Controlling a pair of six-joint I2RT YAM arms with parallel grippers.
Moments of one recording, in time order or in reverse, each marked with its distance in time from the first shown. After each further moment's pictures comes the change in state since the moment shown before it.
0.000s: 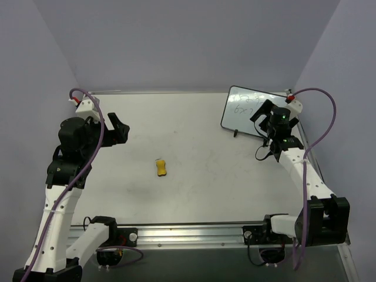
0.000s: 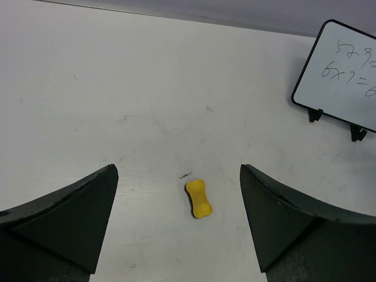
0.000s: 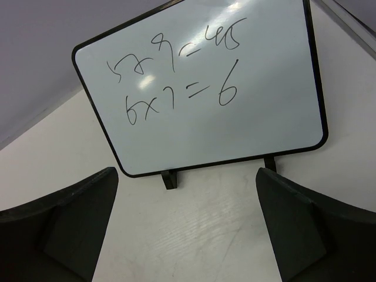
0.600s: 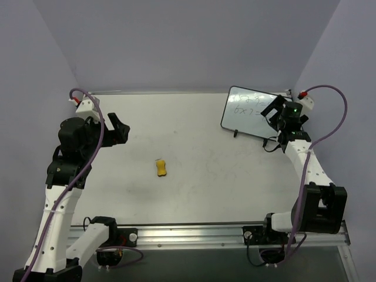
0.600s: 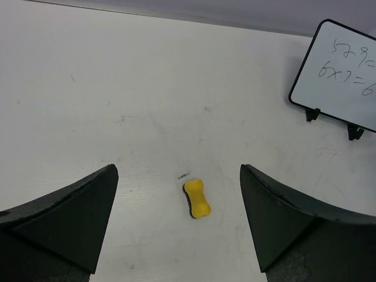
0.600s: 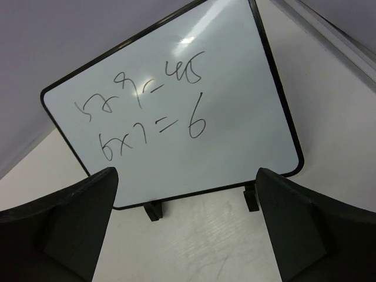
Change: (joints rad) left arm 0.002 0.001 0.000 0.003 0.011 -0.001; right arm -0.149 0.108 0.080 0.010 -0.098 0.014
